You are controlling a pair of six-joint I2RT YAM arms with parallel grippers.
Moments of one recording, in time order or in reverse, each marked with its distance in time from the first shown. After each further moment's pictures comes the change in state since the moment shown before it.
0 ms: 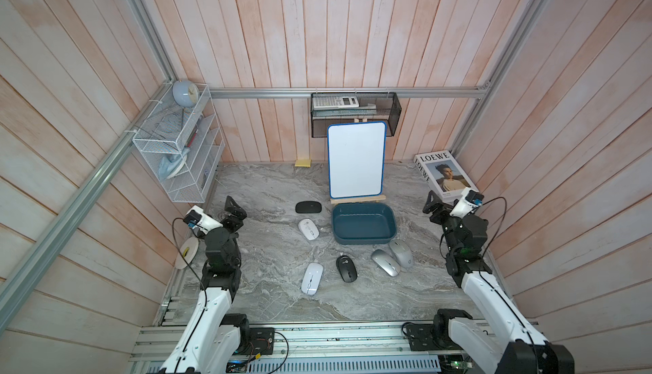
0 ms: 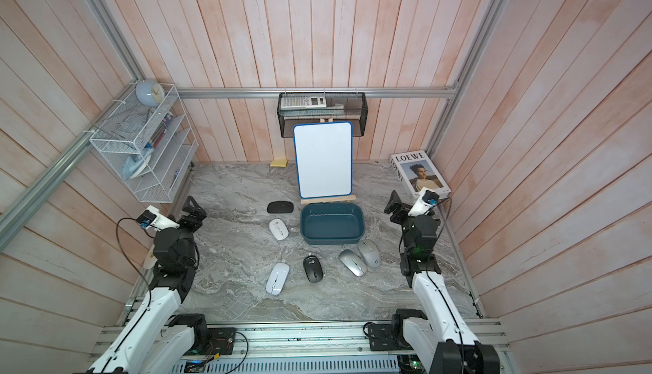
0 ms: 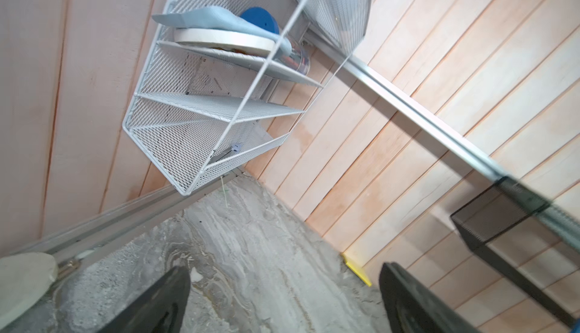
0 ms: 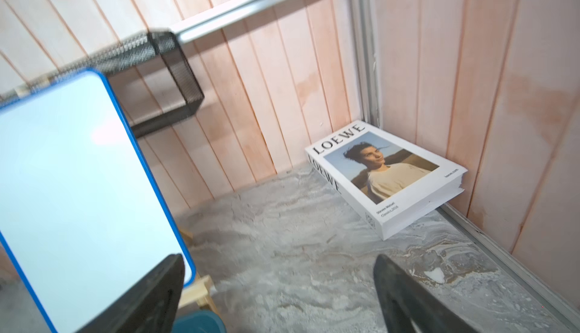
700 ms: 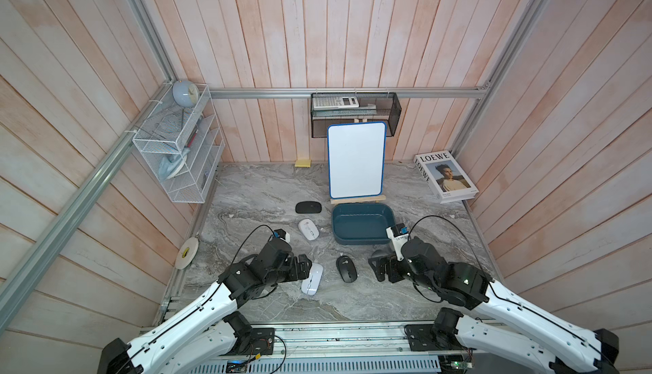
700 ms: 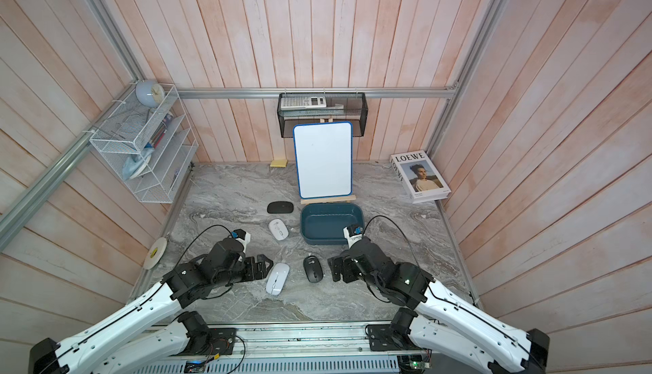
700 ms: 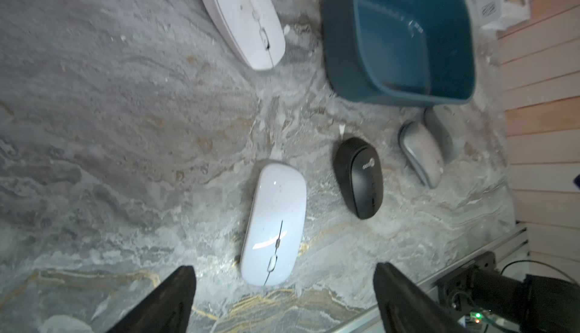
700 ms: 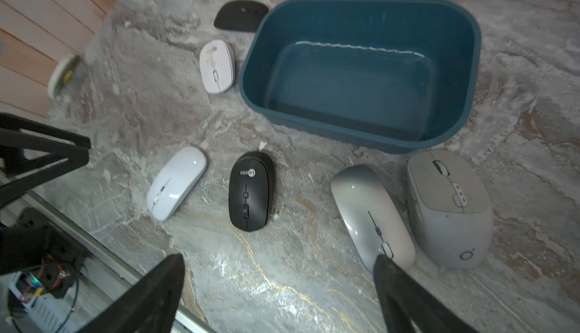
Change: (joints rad) left arm -0.850 0.076 0.236 -1.043 0.241 -0.138; right arm 1.054 -0.038 0.264 -1.086 0.237 0.202
